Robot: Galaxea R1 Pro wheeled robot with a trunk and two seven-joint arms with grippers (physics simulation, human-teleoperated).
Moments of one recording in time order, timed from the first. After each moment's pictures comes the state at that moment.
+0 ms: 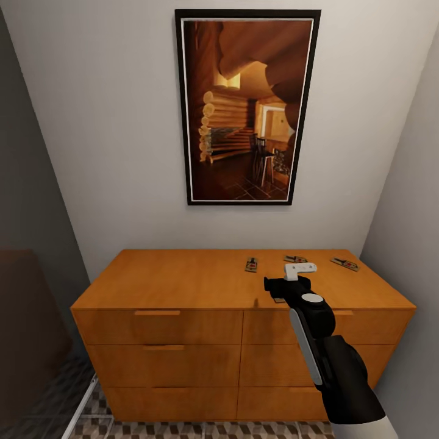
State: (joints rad) left arm 0.00 0.06 0.00 -0.32 0.00 -0.27 0.00; right arm -0.48 0.07 0.15 -1.59 0.01 0.83 -0.20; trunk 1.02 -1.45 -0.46
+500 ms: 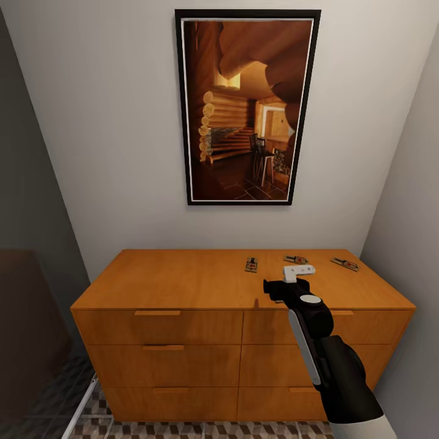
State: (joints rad) left arm 0.00 0.06 0.00 -0.31 0.00 -0.26 0.00; right arm -0.48 0.07 0.15 -1.56 0.01 0.83 -0.20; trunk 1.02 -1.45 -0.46
